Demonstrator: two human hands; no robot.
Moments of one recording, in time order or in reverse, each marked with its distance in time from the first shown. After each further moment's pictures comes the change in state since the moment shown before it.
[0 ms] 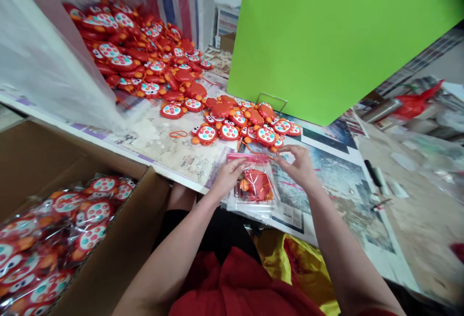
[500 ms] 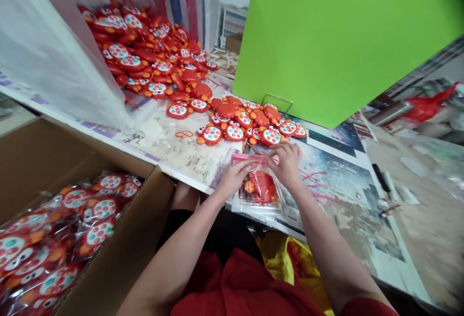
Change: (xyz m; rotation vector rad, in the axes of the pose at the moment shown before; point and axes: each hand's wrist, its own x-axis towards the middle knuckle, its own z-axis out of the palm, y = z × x) left_hand -0.006 0.012 0.001 0.088 -0.061 0.046; right_hand 0.007 -0.024 0.045 -0.242 0.040 -0.158
